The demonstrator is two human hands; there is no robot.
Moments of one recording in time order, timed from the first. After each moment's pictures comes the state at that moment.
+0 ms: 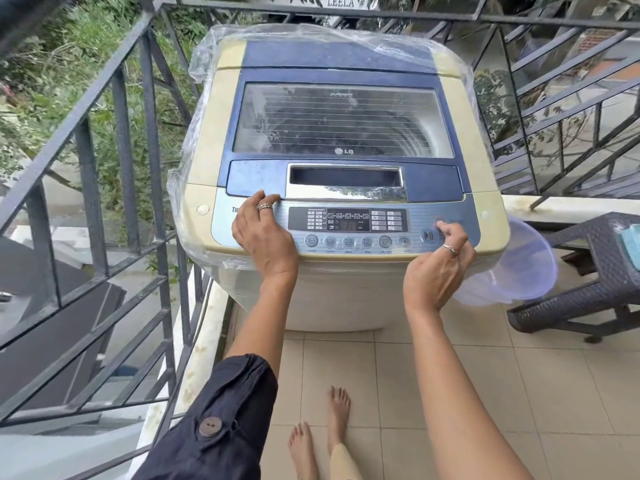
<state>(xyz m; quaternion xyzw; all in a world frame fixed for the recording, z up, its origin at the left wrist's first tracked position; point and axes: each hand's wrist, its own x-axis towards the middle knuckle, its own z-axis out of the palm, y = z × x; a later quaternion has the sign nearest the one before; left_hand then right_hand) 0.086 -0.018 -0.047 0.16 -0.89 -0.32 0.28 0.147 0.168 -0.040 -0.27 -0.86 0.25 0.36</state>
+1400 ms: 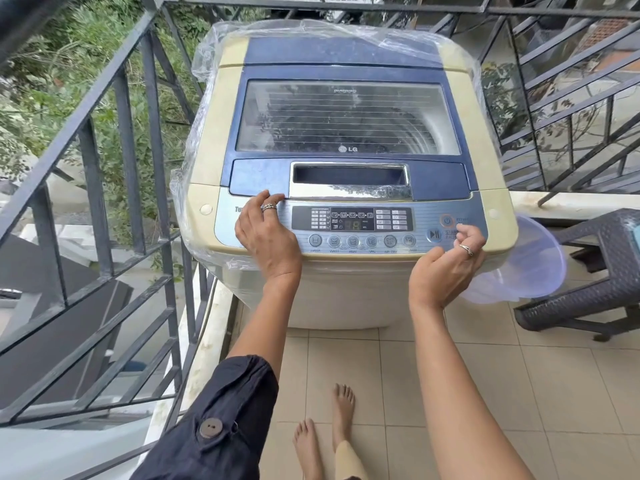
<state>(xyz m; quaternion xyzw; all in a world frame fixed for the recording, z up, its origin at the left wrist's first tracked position) 0.085 -0.018 -0.051 0.16 -0.89 -0.31 0.28 0.140 0.168 -0.041 -0.34 -0.80 0.32 0.36</state>
